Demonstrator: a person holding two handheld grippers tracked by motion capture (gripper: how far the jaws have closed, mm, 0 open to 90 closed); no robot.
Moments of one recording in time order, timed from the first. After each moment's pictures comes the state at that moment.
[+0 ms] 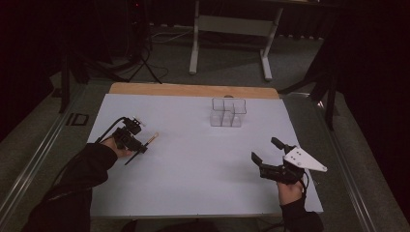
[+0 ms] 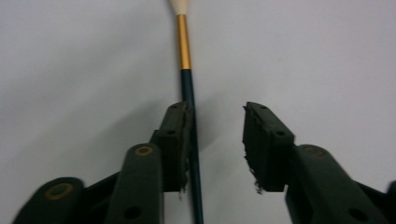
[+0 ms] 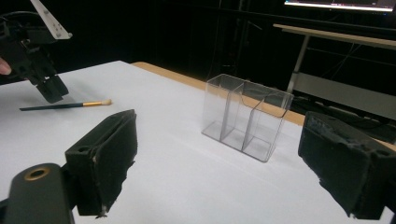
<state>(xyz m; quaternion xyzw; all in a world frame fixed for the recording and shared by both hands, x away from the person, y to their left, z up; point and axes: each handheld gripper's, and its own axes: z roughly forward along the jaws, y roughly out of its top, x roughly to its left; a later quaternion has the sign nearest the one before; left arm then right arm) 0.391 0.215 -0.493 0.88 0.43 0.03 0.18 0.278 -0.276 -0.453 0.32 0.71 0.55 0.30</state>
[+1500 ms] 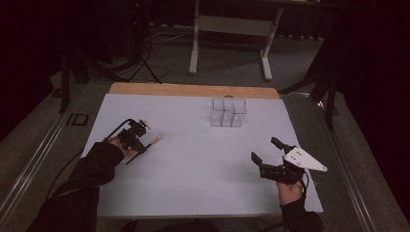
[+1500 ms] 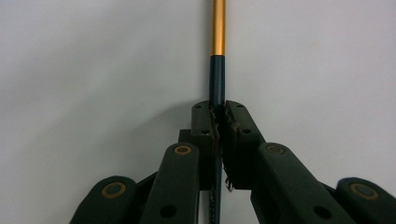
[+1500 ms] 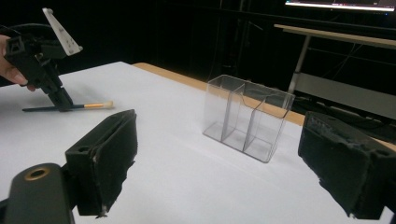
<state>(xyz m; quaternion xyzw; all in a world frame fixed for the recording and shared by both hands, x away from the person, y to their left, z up) 0.397 0.203 -0.504 0.89 0.43 0.04 0.14 0.278 -0.276 -0.453 0.32 0.71 0.55 0.29</state>
